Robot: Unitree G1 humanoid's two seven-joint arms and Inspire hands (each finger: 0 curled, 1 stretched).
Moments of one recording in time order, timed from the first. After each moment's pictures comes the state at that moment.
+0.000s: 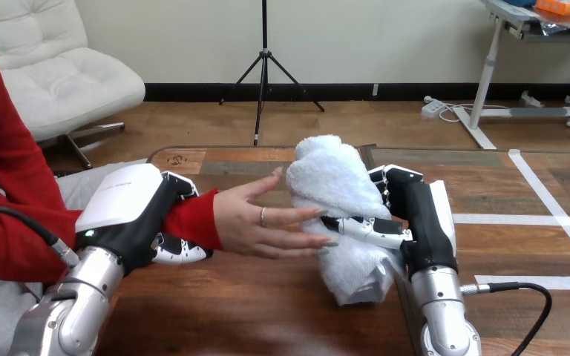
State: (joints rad) left arm -0.13 0.52 -0.18 0.08 0.64 -0.06 -0.02; right arm -0.46 -0.07 -0.03 1.11 -0.25 -0.77 -0.27
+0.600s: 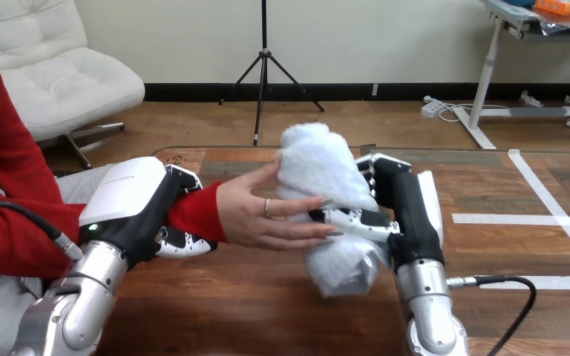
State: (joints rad) left arm -0.14 0.51 -0.18 0.08 0.63 -0.06 -0.02; right arm -0.46 -0.03 -0.02 1.06 -0.25 -0.79 -0.27
